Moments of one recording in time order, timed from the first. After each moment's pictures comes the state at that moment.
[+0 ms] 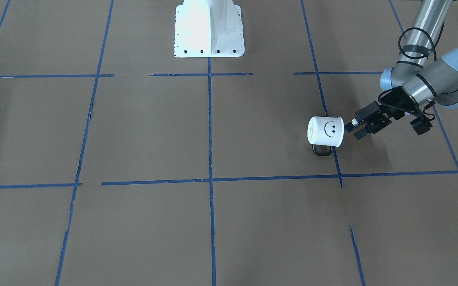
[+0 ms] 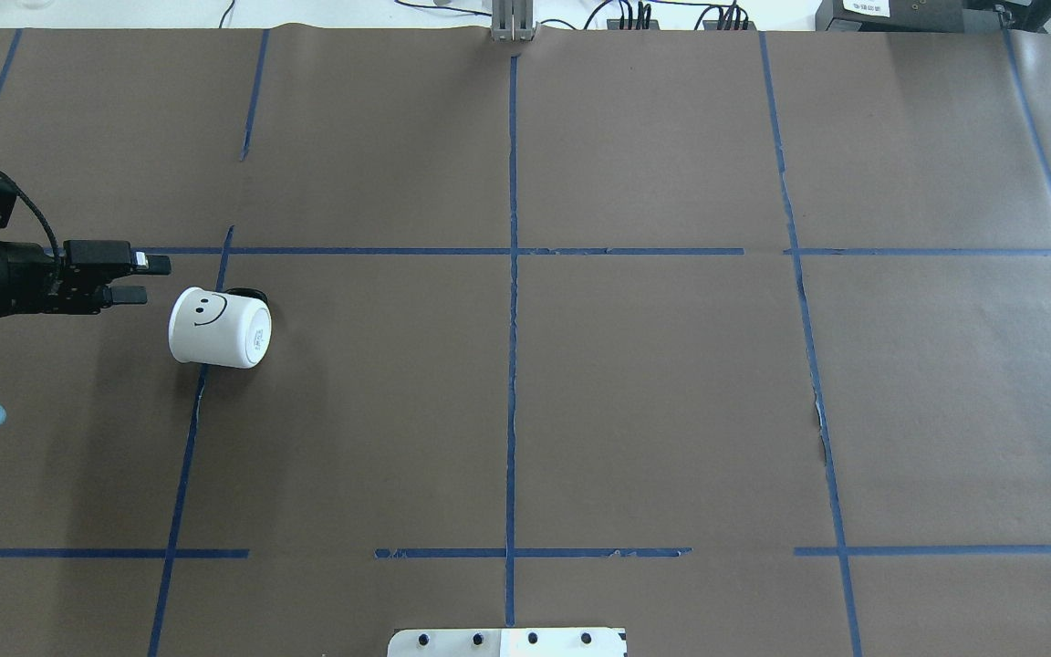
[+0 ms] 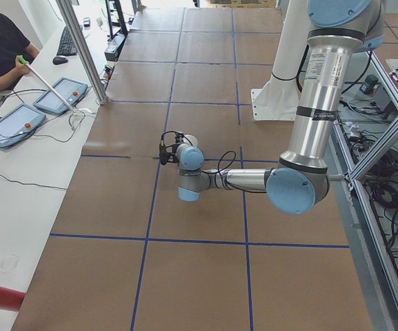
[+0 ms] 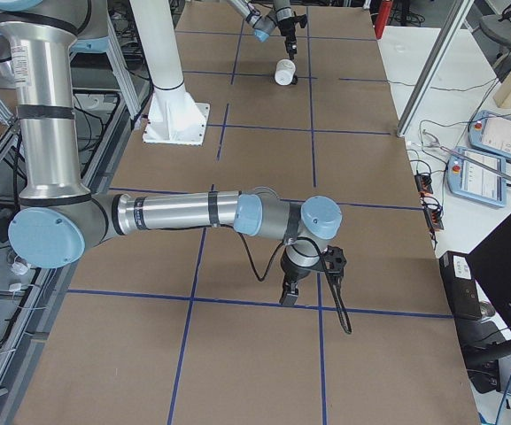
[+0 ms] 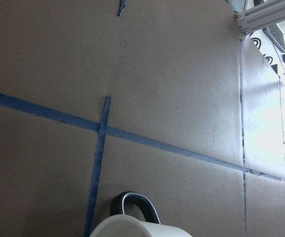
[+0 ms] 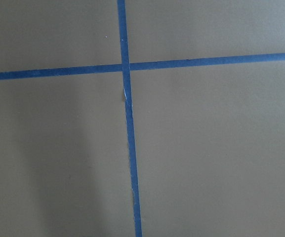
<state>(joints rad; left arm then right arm) -0.89 -1.75 -1.25 -3.32 -2.16 -1.67 1.53 -1.53 1.64 -1.83 2.27 0.01</state>
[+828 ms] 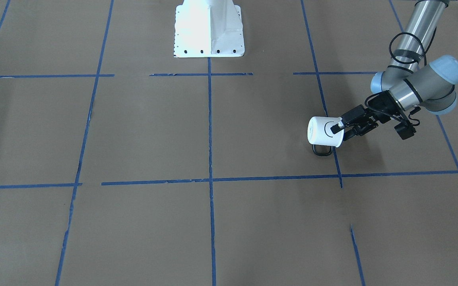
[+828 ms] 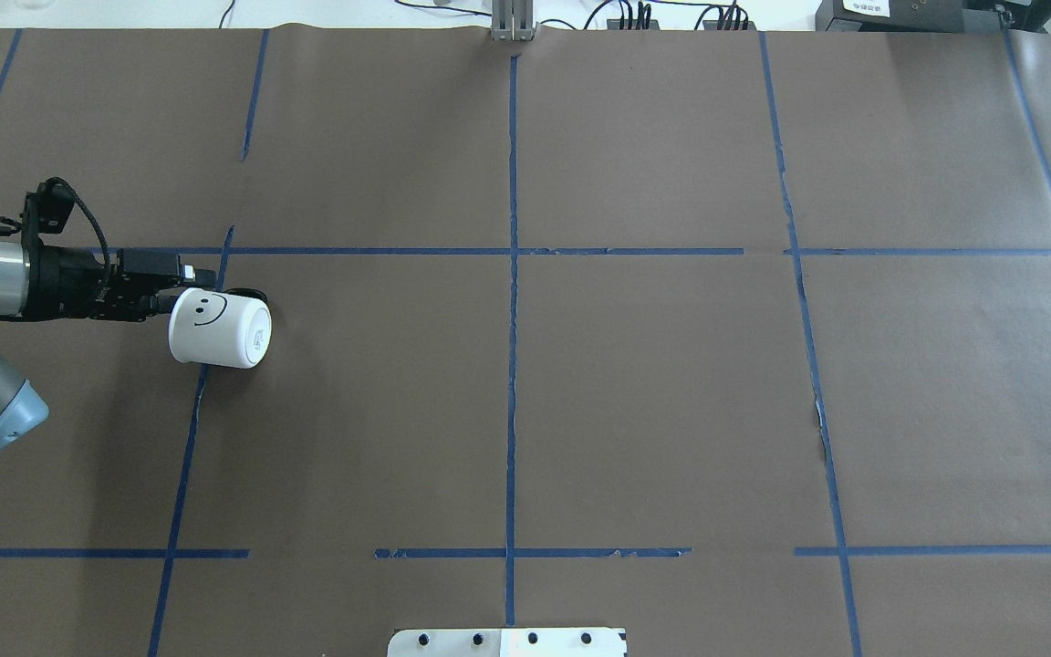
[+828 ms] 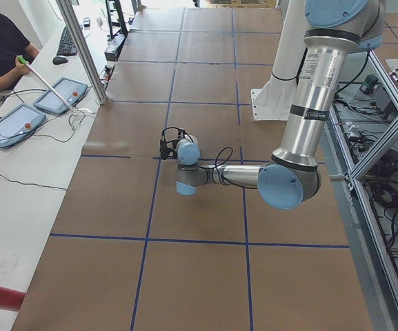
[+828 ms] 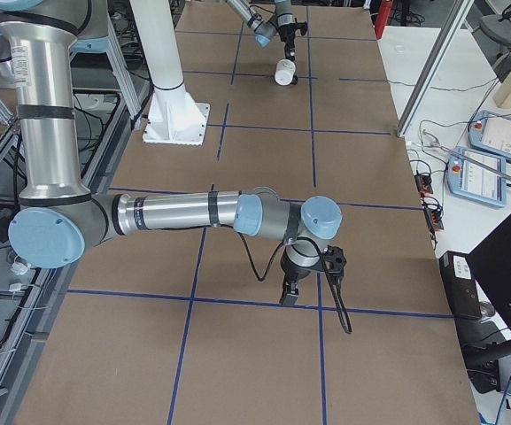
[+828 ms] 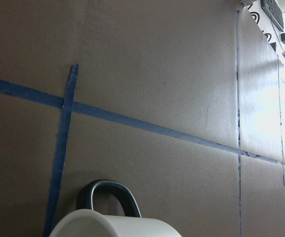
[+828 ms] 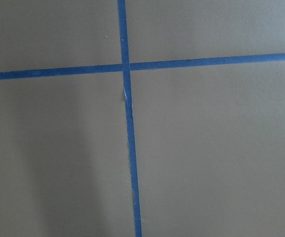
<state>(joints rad) -0.86 -1.79 -1.23 -3.32 -2.21 -1.67 1.53 -1.53 1.64 -1.83 2.27 0.01</state>
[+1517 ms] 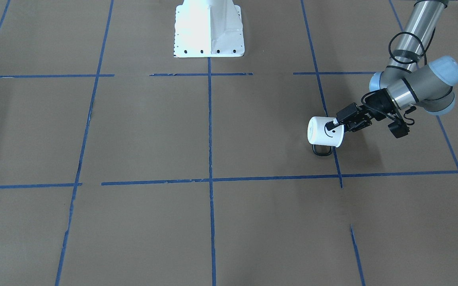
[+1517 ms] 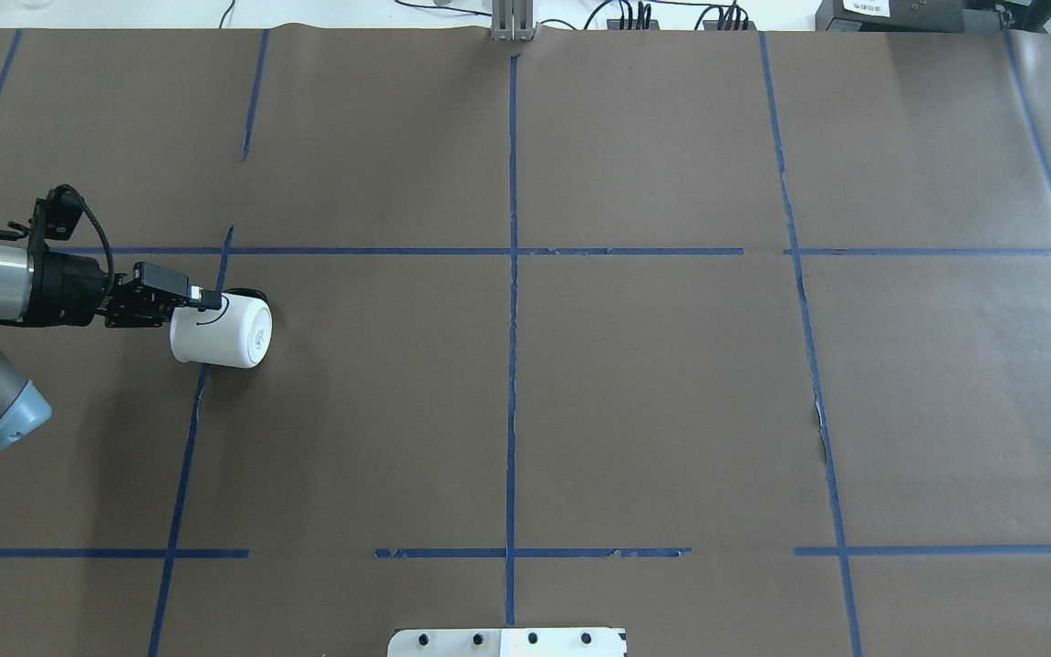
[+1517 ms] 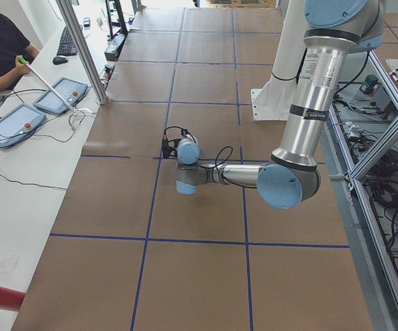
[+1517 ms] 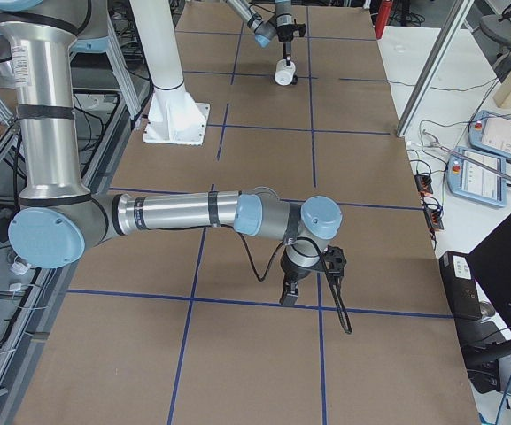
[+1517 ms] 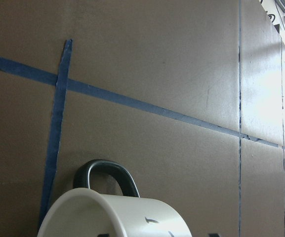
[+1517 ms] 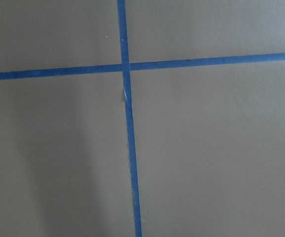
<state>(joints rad) -0.86 -1.80 -1.23 -3.31 -2.26 -1.67 1.53 -1.53 1.64 -1.83 2.27 0.01</state>
